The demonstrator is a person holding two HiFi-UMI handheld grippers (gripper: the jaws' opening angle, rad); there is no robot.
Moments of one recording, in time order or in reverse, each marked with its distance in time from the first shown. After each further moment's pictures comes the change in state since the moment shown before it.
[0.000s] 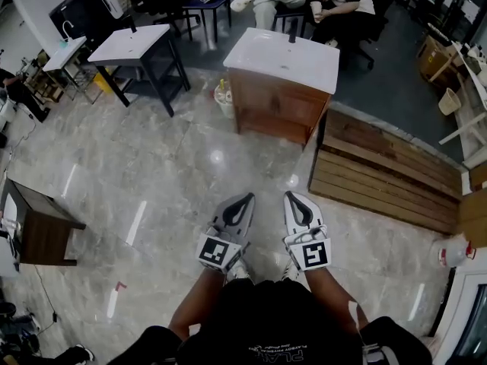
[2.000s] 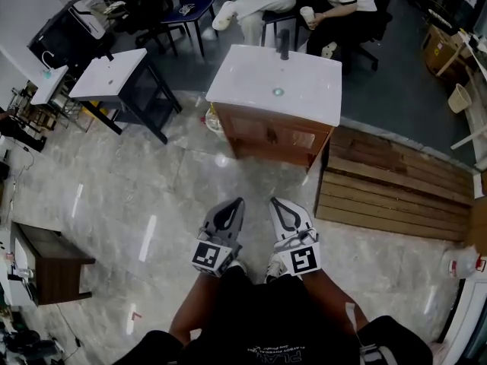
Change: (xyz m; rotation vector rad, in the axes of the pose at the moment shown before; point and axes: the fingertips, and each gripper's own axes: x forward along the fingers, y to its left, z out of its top) left arm 0.209 0.149 -0.020 -0.007 0.079 0.003; right arm 0.201 -0.127 -0.056 -0.005 -0.032 0.026
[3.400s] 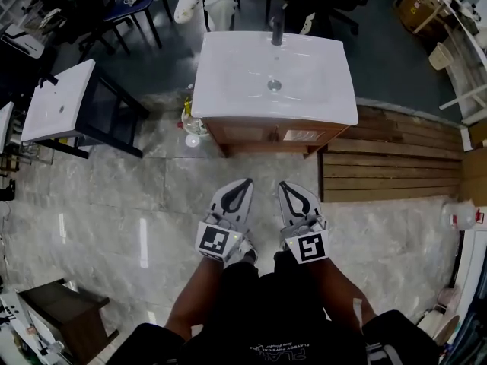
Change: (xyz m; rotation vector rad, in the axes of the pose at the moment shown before) left arm 0.148 0.192 -0.043 -0.032 0.053 -0.274; right arm 0.200 -0.052 -0.110 -0.040 0.200 -0.251
